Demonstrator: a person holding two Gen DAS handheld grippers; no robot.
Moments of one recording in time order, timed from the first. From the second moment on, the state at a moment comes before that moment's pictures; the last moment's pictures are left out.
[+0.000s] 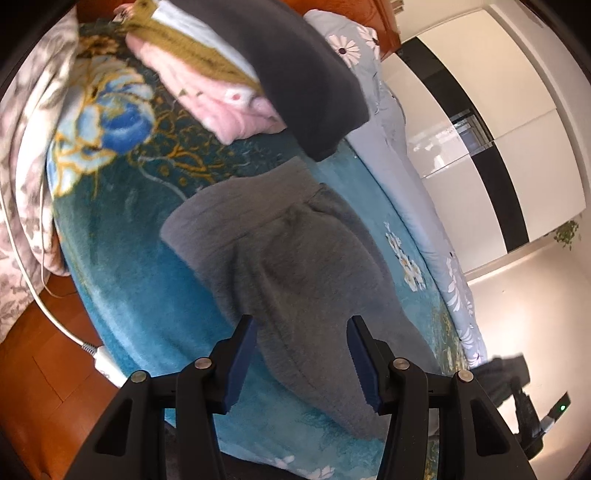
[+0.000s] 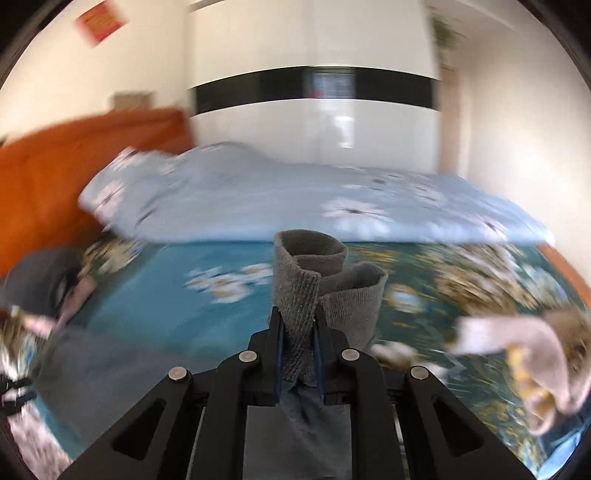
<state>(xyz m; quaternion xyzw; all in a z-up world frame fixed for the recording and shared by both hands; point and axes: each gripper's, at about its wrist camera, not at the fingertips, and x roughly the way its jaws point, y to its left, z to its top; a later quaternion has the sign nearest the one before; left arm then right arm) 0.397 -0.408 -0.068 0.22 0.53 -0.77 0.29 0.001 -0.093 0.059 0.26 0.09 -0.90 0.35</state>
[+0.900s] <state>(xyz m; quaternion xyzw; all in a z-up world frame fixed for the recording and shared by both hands) 0.401 -0.467 -0.123 0.15 0.60 -0.73 0.29 0.147 -0.202 -0.057 0.29 0.24 -0.75 0.54</state>
